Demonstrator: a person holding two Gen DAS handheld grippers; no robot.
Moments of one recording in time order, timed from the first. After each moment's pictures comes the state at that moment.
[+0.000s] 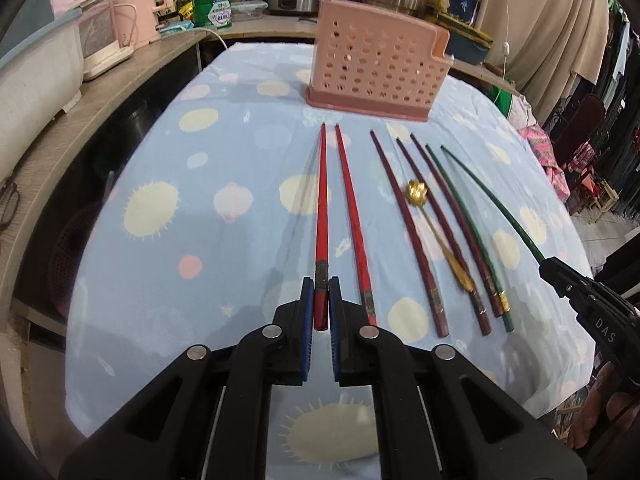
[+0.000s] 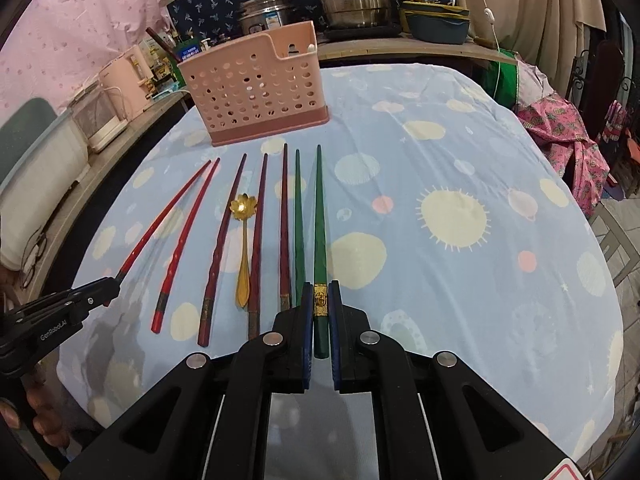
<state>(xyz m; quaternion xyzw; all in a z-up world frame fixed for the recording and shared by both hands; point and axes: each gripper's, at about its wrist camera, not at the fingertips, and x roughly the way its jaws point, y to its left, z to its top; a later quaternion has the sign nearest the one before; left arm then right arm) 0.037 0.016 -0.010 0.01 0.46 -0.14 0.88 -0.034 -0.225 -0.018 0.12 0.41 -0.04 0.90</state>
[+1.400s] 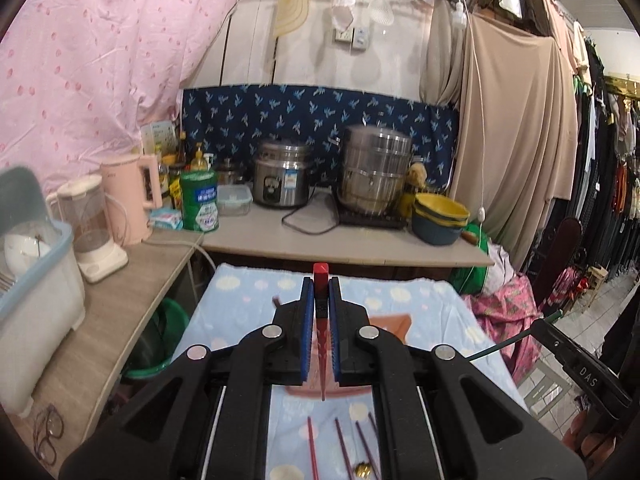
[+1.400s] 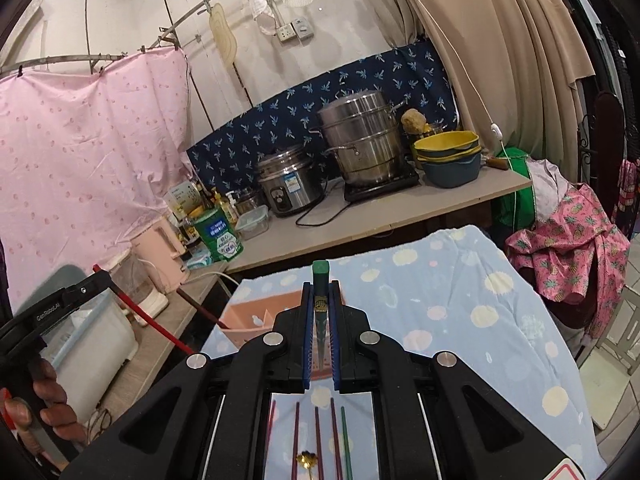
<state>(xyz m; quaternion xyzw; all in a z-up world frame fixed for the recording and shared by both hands) 0.142 -0.014 0.225 -0.03 0.20 -0.16 0.97 0.060 -0.284 0.170 0.20 0.18 -0.02 0.96</state>
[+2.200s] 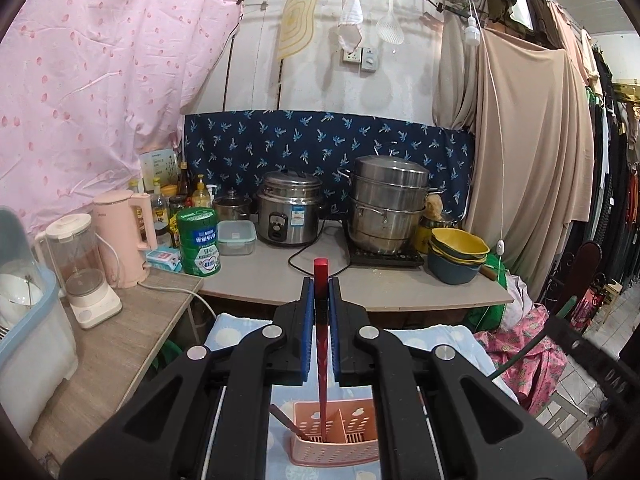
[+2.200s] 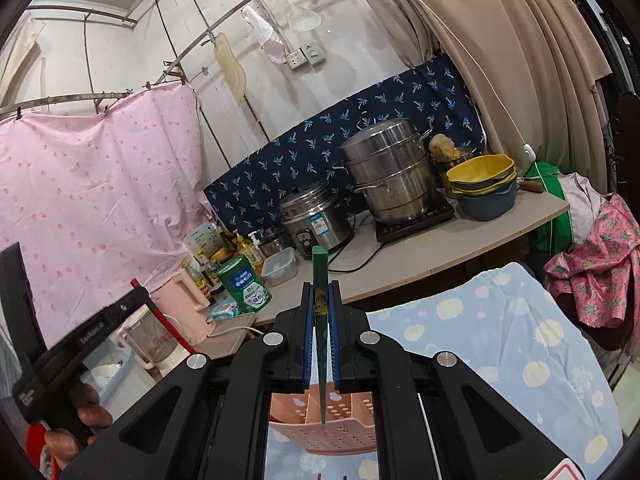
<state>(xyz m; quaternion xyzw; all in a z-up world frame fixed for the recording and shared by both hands) 0.223 -0.038 0.249 -0.03 0.17 -0.14 0.98 0.138 -0.284 0.217 0.23 0.13 0.01 0.96</state>
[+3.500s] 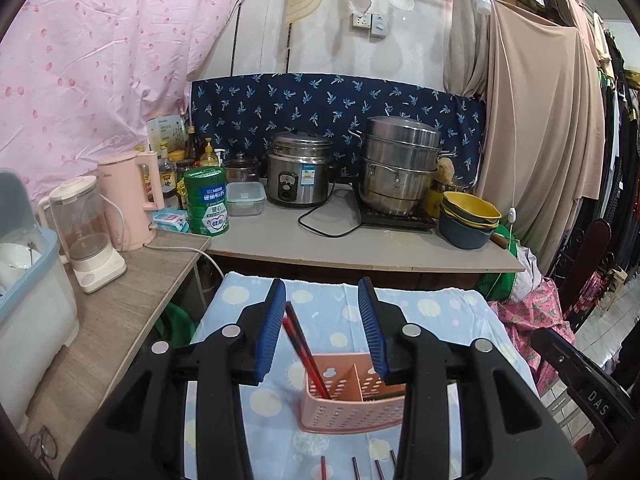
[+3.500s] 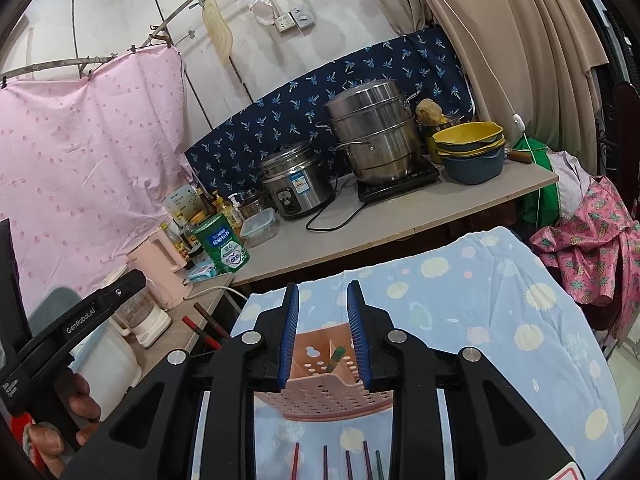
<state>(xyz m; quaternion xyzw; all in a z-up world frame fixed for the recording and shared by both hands) 0.220 -0.030 0.203 -0.02 0.22 -0.12 0.97 0.140 -0.267 0.162 0.21 0.21 -0.01 0.96</state>
